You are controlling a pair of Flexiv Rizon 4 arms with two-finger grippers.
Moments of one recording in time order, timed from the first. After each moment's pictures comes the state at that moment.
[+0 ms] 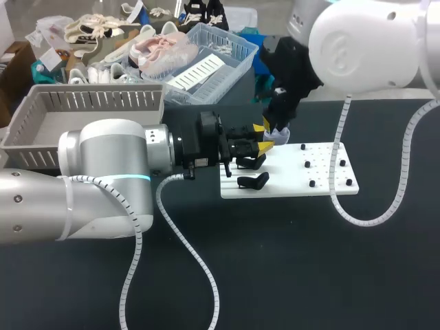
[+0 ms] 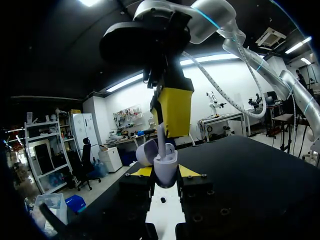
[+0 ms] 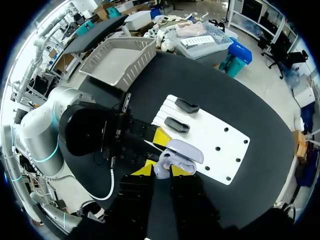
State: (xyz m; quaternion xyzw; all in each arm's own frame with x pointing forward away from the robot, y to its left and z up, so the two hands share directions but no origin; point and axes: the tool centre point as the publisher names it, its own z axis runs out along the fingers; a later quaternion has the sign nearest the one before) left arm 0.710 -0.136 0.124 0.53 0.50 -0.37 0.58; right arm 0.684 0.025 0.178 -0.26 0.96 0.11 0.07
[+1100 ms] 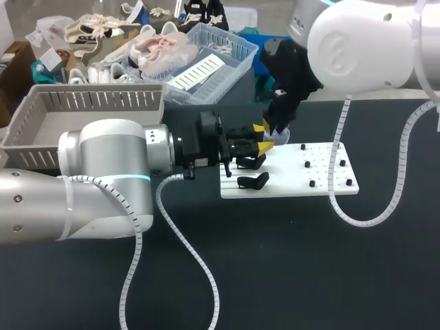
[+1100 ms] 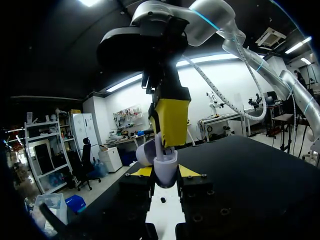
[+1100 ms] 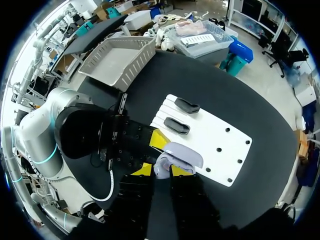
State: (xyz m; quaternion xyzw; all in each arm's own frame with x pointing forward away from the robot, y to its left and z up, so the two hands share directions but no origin) left arm 0.710 -0.136 0.124 0.53 0.50 -0.37 0.58; right arm 0.688 0.025 0.170 -0.26 0.96 0.12 0.07
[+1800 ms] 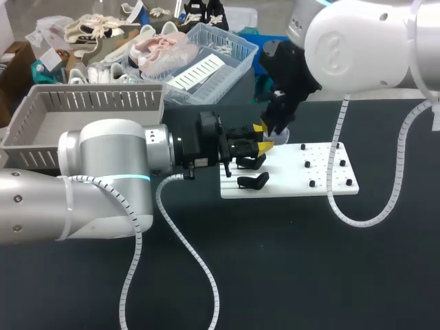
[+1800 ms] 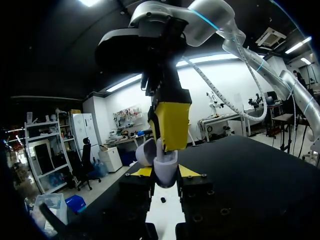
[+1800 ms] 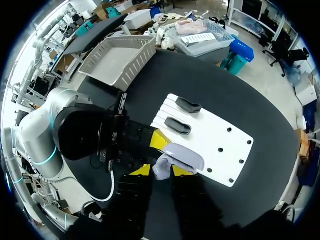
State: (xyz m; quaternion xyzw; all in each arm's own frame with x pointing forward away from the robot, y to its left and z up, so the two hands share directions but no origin) left arm 0.710 -0.136 0.124 0.53 0.50 -0.37 0.58; right arm 0.689 0.027 0.168 -0.26 0.96 0.12 0.07
